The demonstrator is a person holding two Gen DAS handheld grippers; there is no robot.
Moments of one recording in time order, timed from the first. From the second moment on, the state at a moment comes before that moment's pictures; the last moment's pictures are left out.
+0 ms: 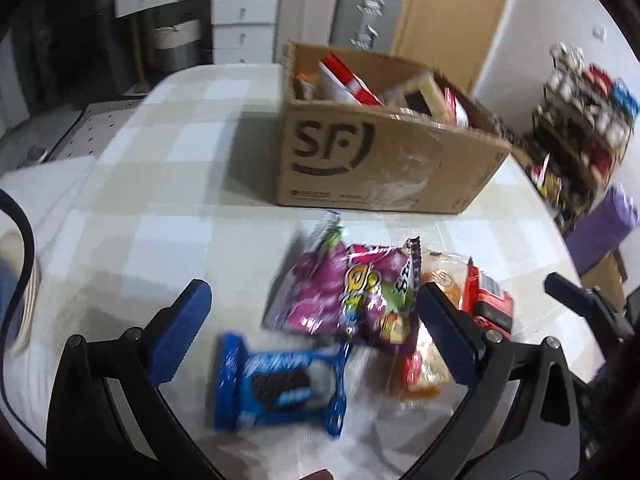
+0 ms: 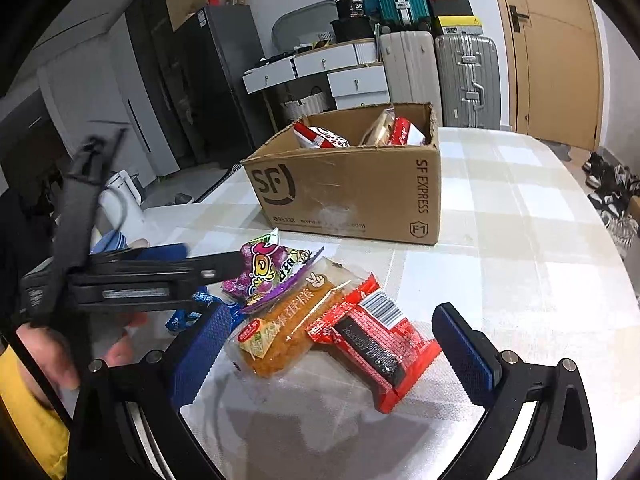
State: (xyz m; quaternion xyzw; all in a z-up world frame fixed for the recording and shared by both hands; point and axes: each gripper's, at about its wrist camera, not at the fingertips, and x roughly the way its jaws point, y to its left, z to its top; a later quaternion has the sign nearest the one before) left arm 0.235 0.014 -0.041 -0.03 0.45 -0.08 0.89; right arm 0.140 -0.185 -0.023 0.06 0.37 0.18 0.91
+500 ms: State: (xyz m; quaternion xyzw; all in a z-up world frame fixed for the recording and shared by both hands) left arm 0.278 0.015 -0.064 -0.06 0.48 -0.11 0.87; right arm 0.162 -0.202 -0.038 0.09 0.40 0.18 0.90
